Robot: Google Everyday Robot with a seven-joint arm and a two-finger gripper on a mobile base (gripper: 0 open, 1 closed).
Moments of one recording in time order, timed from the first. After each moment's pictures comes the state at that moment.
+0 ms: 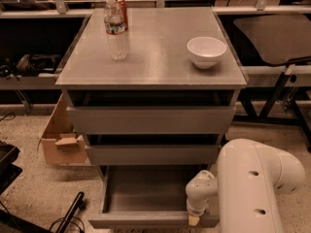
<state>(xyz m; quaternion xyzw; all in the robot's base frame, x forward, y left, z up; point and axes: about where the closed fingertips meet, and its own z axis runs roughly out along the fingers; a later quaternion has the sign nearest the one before) 0.468 -0.182 0.173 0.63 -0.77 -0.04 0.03</state>
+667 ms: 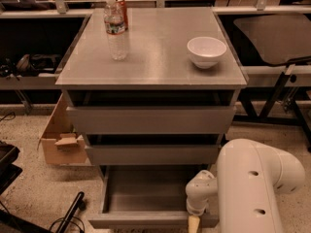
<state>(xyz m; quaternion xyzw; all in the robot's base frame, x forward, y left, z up) 0.468 -0.182 0.173 0.63 -0.77 -0.04 0.03</state>
